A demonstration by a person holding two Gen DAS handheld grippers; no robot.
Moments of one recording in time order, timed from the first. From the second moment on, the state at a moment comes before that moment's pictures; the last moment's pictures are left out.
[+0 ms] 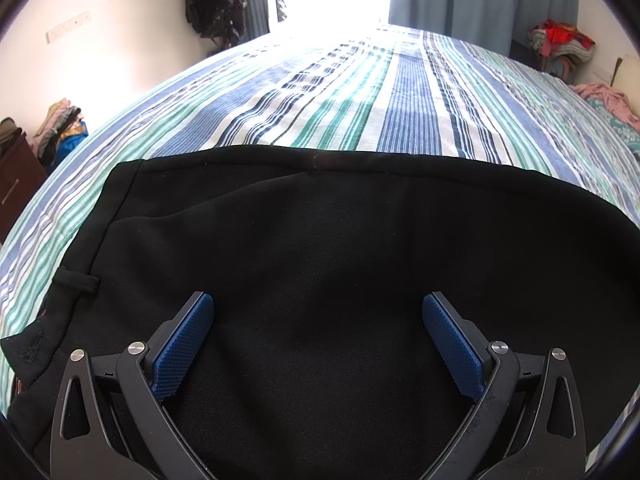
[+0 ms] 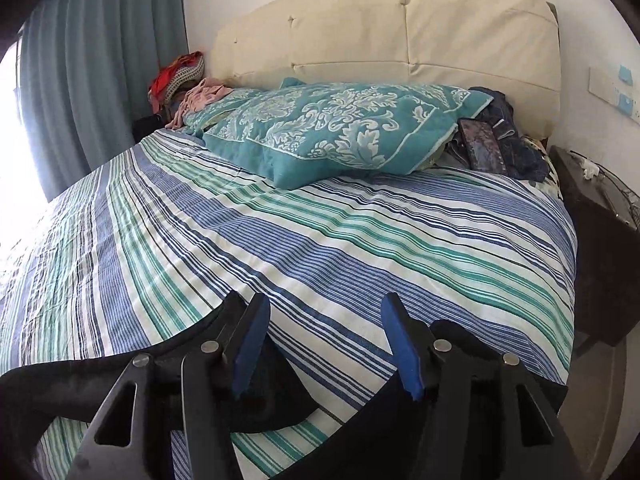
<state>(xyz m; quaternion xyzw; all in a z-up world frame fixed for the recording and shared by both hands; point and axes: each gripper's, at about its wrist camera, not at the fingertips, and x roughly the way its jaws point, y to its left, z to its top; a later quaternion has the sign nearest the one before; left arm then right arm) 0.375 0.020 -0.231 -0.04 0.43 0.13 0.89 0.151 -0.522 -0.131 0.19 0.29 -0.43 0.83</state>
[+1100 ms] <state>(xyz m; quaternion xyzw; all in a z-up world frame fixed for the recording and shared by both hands) 0.375 0.020 -0.231 -0.04 0.43 0.13 0.89 0.209 -0.449 -0.123 0.09 0.31 -0.29 0.90</state>
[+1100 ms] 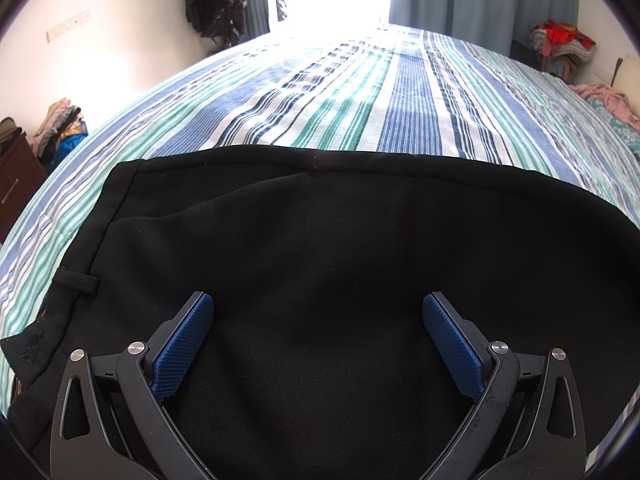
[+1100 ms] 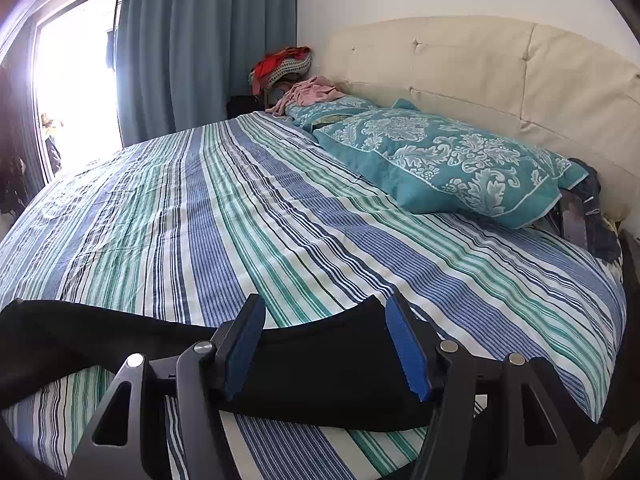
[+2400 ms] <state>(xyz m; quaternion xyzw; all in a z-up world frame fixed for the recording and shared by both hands) 0.255 0.022 -0.209 -0.01 0.49 0.08 0.87 0.260 -0.581 -0.156 0.27 0.52 -0.15 0.80</state>
